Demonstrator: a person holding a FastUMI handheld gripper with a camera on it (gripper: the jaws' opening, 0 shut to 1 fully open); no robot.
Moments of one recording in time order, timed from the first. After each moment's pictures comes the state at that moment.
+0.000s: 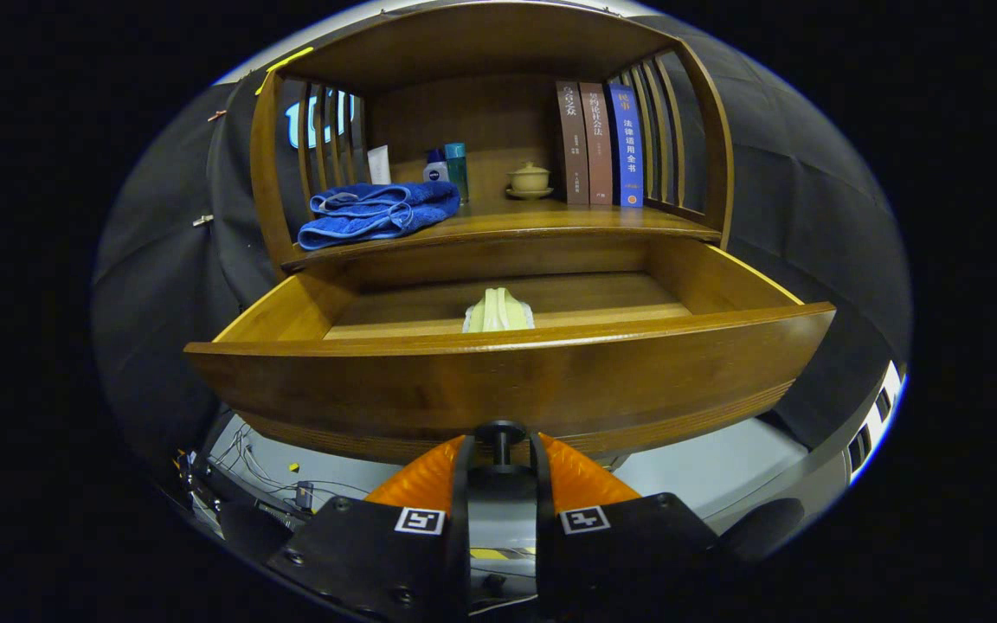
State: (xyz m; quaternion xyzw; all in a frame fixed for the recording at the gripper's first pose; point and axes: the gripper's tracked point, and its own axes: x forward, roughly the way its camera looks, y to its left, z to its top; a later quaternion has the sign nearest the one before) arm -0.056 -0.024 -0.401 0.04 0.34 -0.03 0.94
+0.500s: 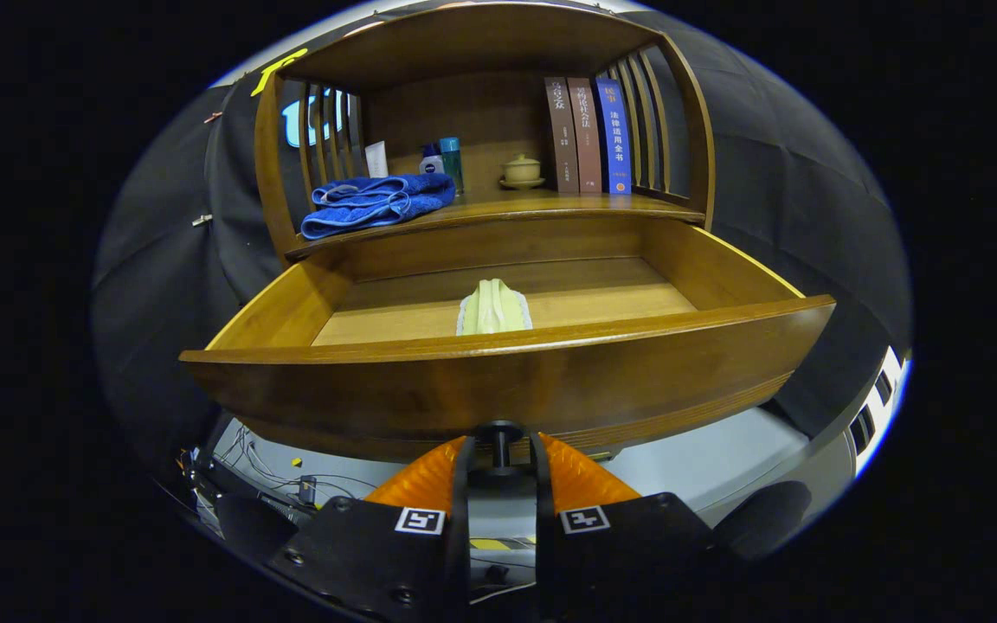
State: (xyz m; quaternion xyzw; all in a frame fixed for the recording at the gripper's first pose) arm -0.078 -0.027 -0.407 0.04 0.36 -0.03 0.93
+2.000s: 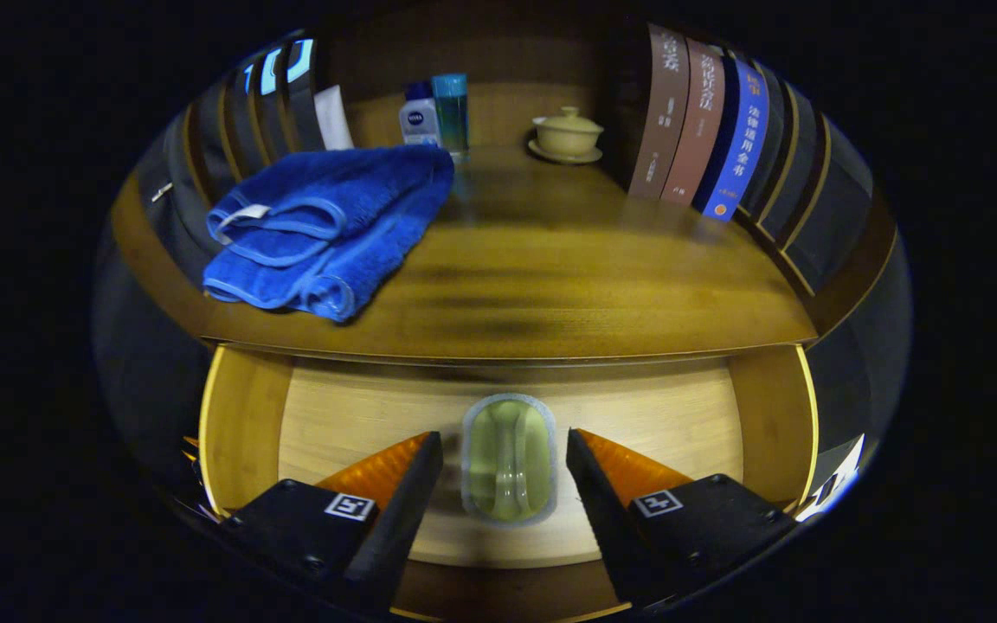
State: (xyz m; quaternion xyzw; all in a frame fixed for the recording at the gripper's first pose) arm 0.107 -0.019 -0.404 0.01 0.54 -0.02 0.84
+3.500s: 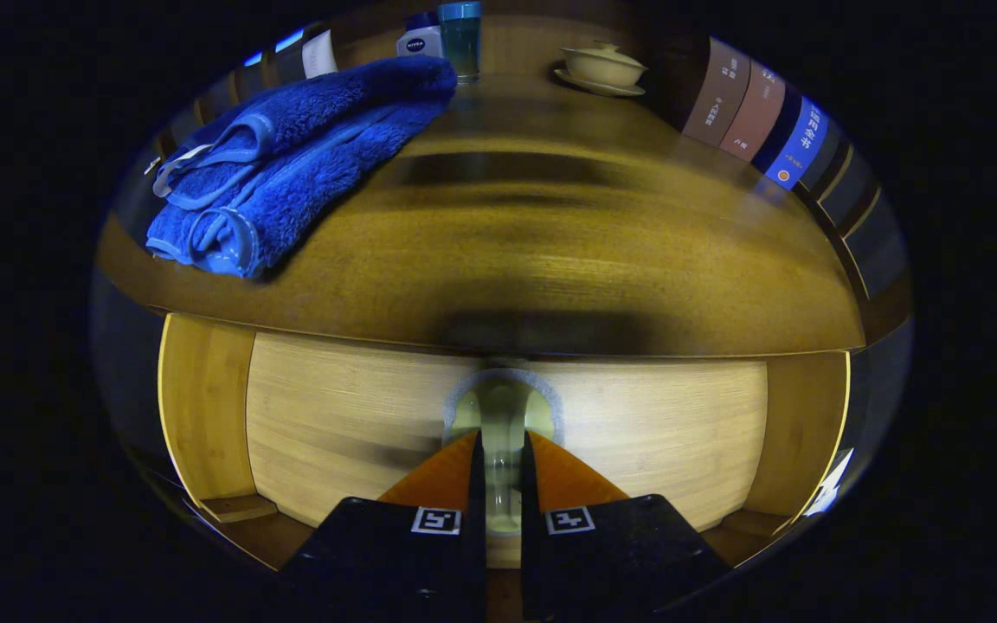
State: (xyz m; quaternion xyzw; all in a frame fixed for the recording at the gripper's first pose) arm 0.097 -0.024 -0.445 -0.02 0.61 0.00 0.79
